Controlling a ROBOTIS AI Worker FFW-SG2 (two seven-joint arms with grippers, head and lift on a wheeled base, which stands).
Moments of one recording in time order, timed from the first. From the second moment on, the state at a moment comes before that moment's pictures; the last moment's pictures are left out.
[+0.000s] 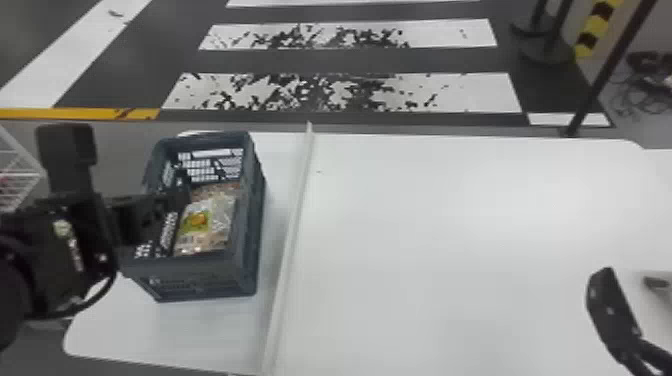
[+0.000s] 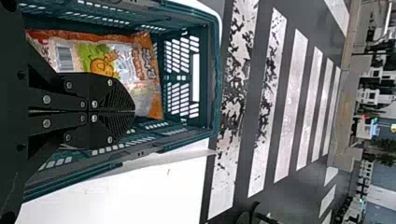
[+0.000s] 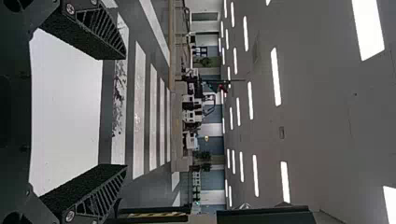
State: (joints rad) left arm 0.20 0.25 0.38 -2.34 0.43 1.30 -0.10; right arm 0.88 -0.10 -0.15 -2.05 -0.25 -0.47 0.26
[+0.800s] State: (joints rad) left arm 0.00 0.26 0.33 -2.11 0.36 1.54 -0.08; right arm 0.87 -0.10 -0.15 -2.02 -0.25 -0.48 0.26
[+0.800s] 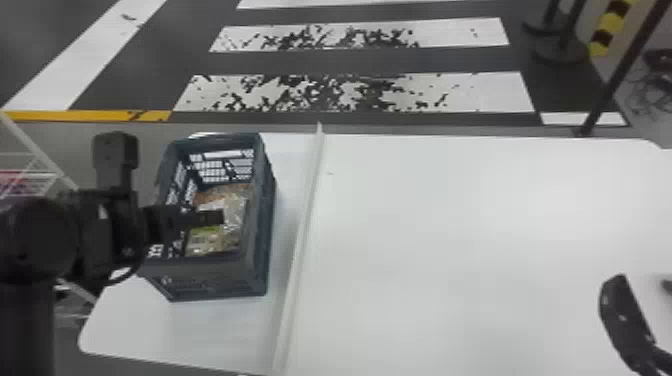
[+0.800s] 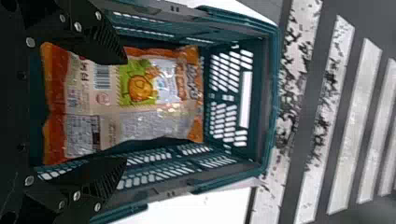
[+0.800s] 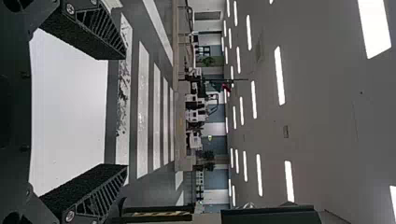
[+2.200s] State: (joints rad) left arm -0.30 0.30 0.09 -1.66 0.21 1.57 -0.11; right arm 0.89 -0.11 -0.17 -1.96 -0.30 -0.64 0.28
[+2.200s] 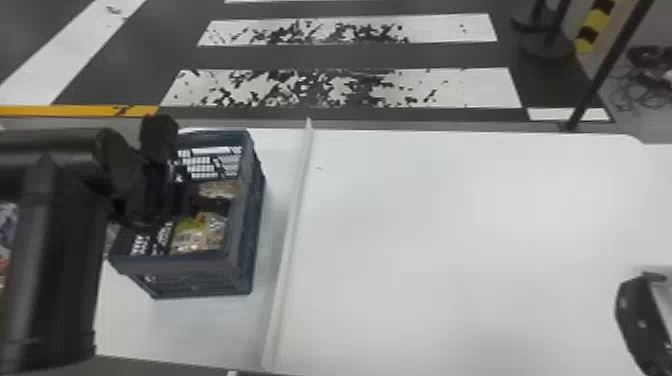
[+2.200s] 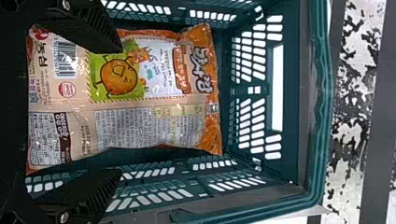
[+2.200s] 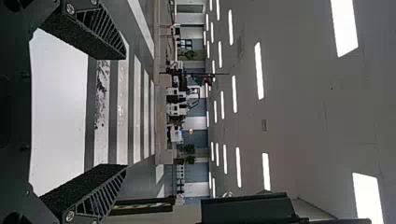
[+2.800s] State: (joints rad) left arm -0.31 0.30 0.09 -1.56 0.18 1.56 -0.13; right arm 0.88 -0.11 -0.17 -1.94 -0.30 -0.64 0.28
